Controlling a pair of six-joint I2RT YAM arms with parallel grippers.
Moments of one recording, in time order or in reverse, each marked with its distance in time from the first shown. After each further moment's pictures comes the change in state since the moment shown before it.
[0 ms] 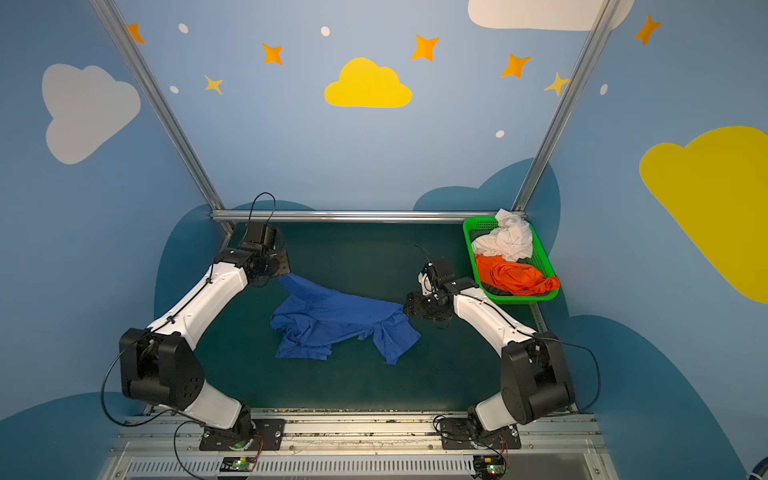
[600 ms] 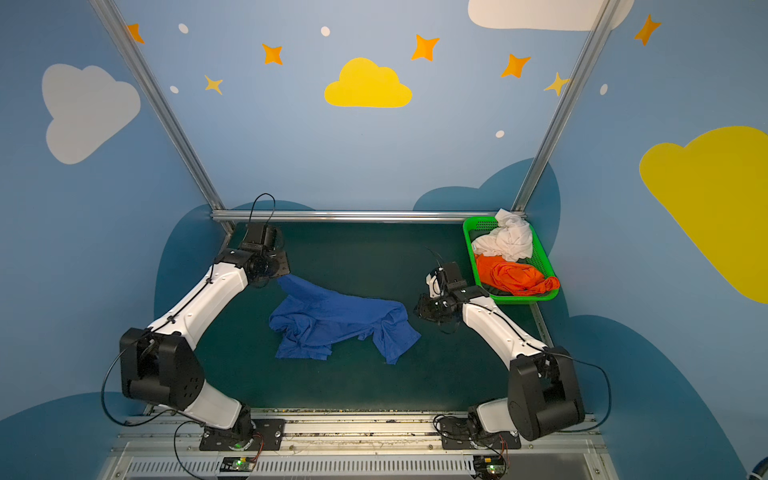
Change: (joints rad) left arm 0.000 0.000 -0.006 -0.003 -0.017 -0.006; right arm -0.047 -0.047 -0.078 0.030 -0.034 0.055
